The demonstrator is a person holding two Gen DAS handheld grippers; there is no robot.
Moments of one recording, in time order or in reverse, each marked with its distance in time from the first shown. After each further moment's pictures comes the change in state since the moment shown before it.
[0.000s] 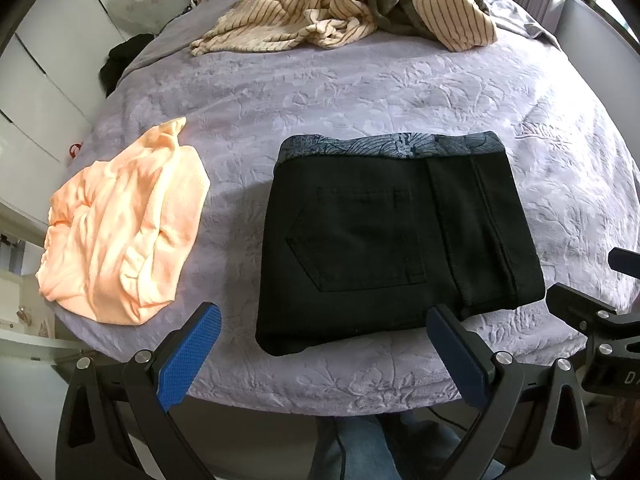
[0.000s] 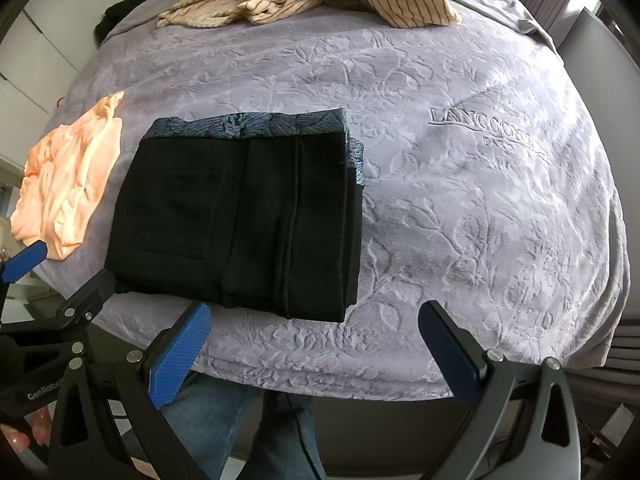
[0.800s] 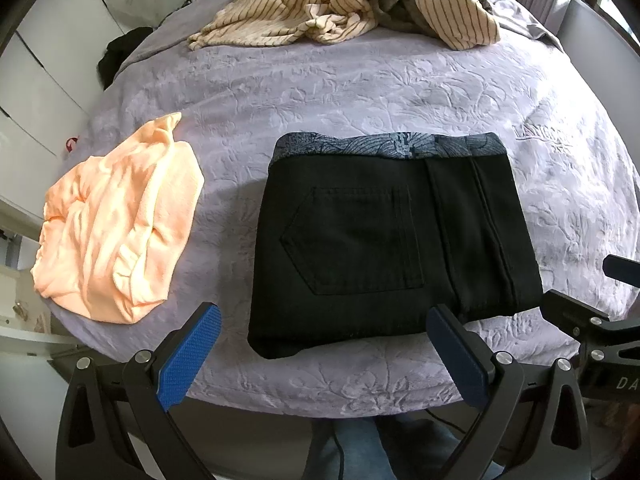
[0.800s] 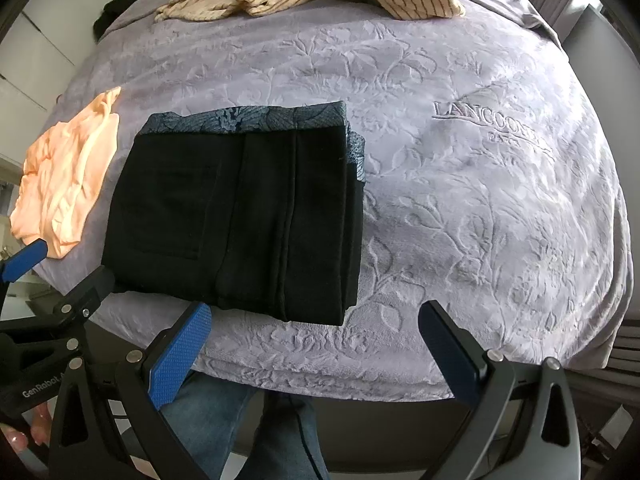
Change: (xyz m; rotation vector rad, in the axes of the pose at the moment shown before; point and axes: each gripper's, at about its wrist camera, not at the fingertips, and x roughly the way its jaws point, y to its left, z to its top) left arm 0.006 0.000 0.004 -0.011 0.015 -0.019; right arm 0.009 -0.006 0.006 -0.007 0.029 0.006
